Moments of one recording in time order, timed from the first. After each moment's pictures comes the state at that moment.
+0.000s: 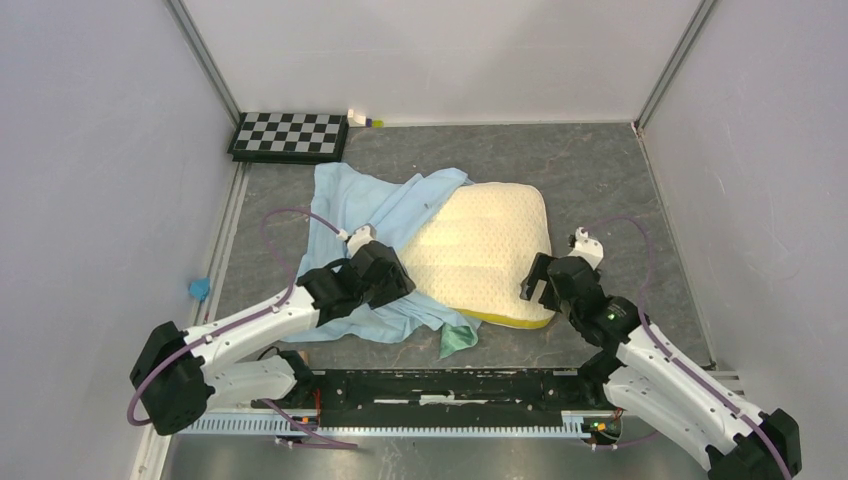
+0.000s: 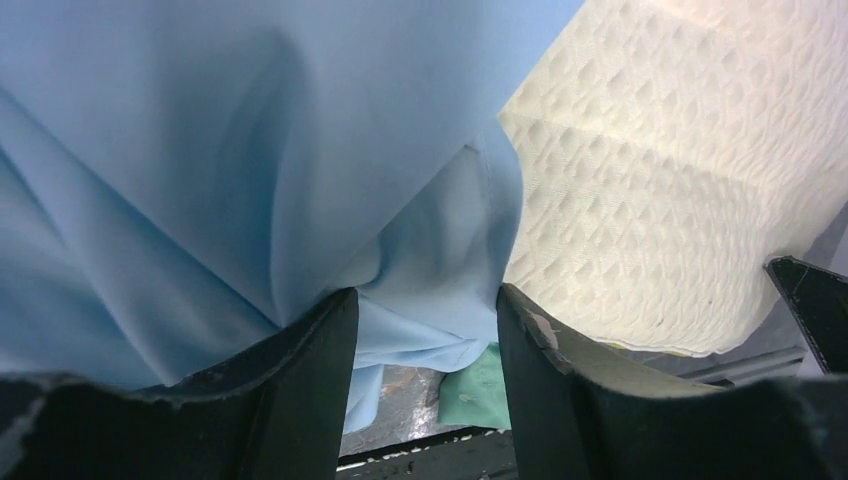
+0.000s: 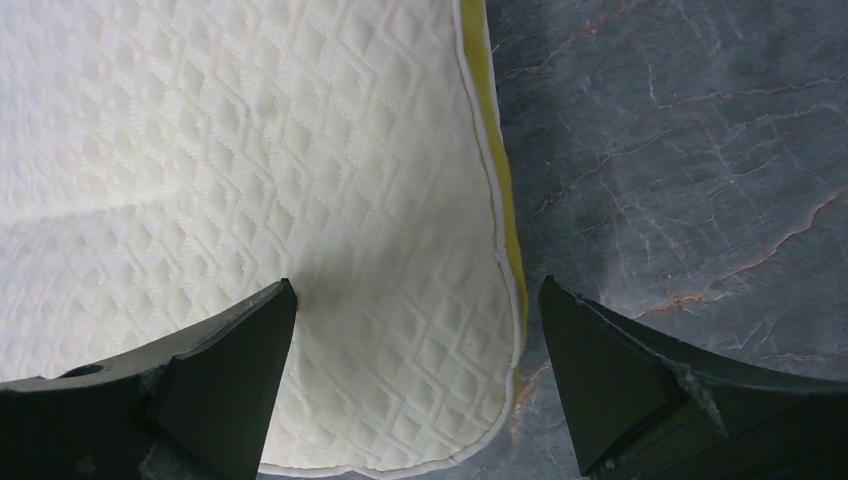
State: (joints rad) left arm -0.84 1.11 0.69 -0.45 -0.24 -1.10; right arm 0.60 0.71 0.46 -0.55 0.39 0.73
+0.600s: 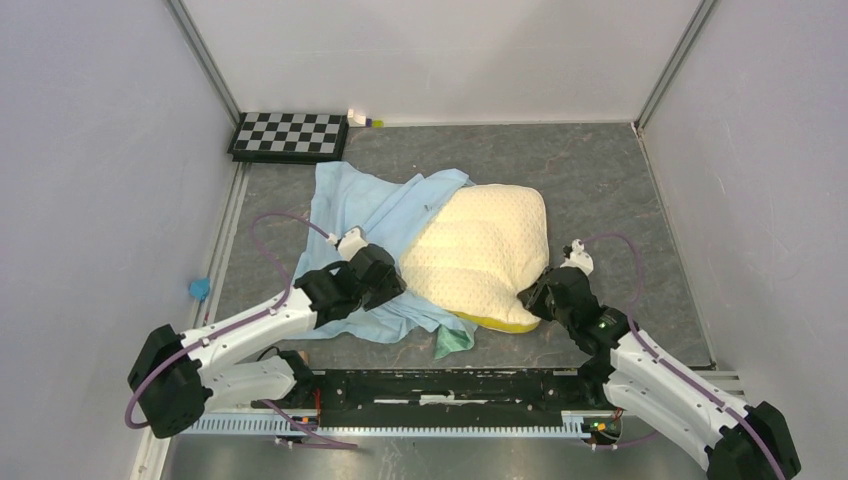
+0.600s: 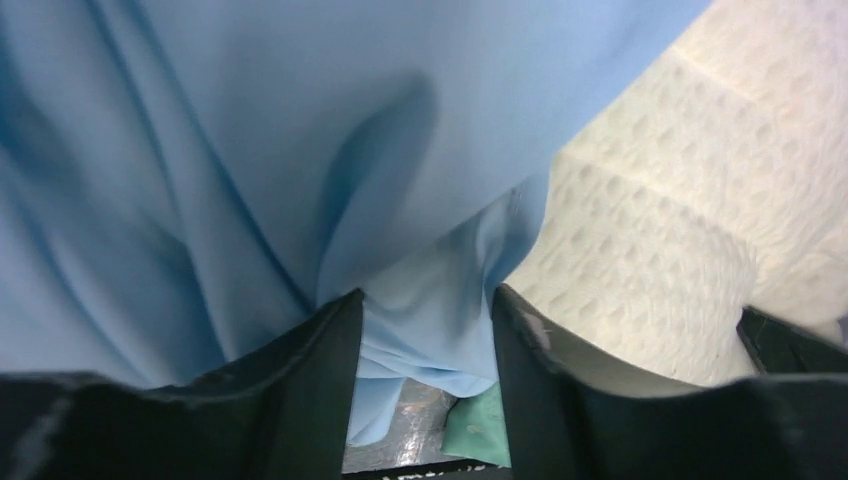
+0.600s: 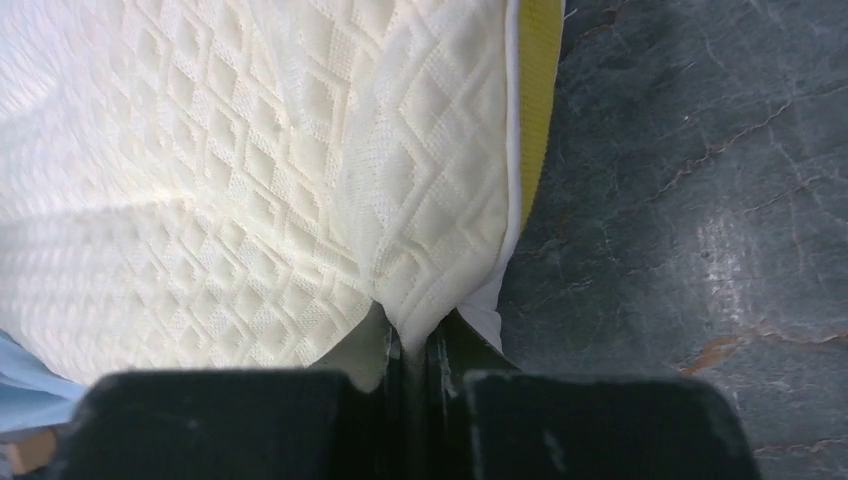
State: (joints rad) left arm -0.84 1.08 0.67 -0.53 -0.36 -1.18; right arm 0.59 0.71 0.29 -0.31 0.23 0.88
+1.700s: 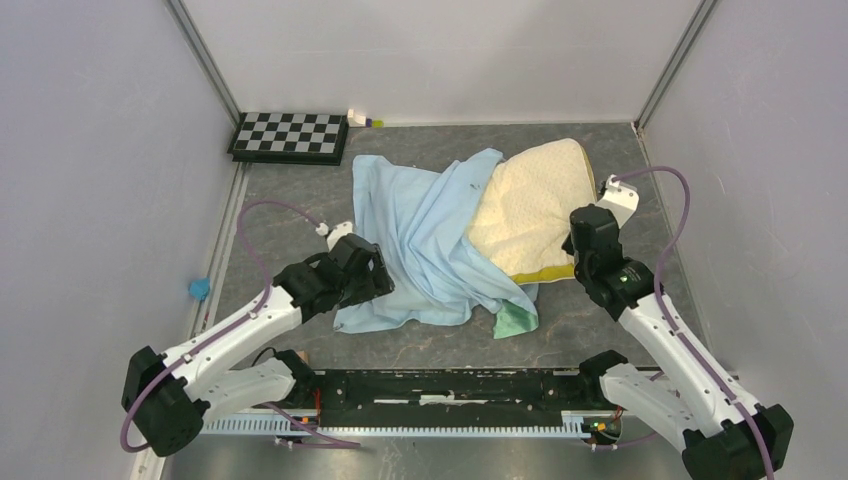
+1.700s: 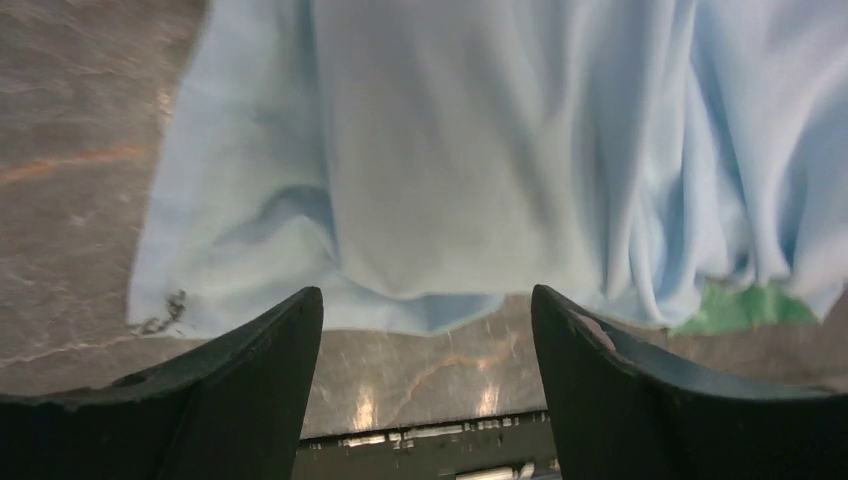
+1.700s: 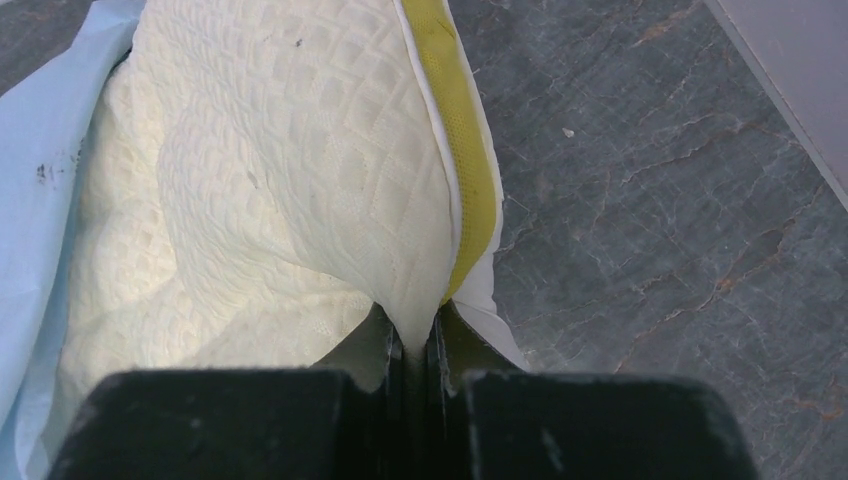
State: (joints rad) left arm -0.73 1.00 0.74 -0.69 -0.29 -0.94; right arm 0.40 0.87 0.77 -0.46 0.63 0.51
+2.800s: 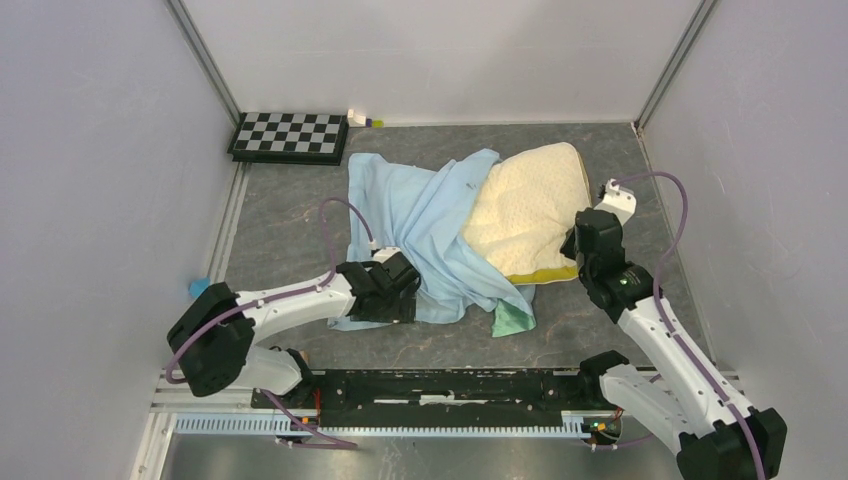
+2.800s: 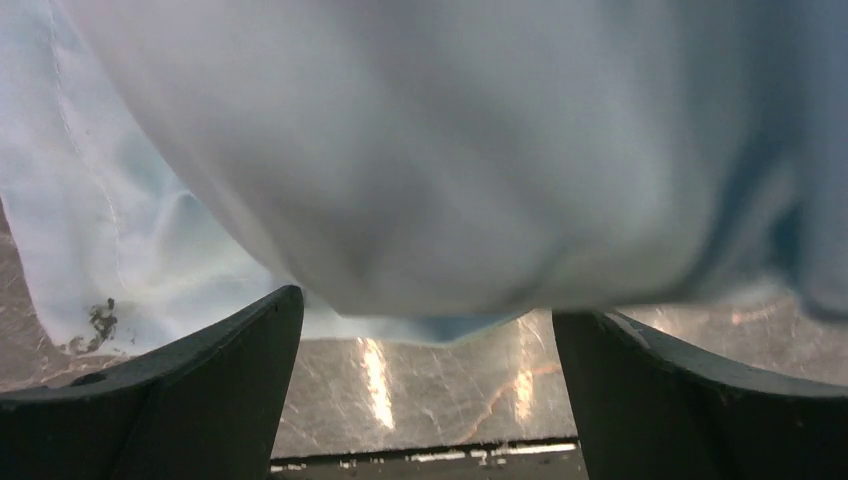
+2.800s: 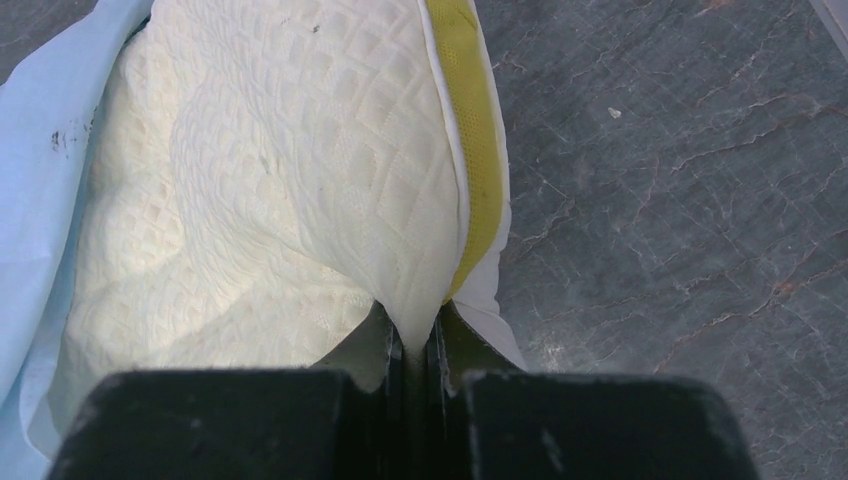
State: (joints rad) left arm -0.93 1.36 0.76 -0.68 -0.27 -0.82; right arm 0.34 0.87 0.71 -0.40 0.49 0.50
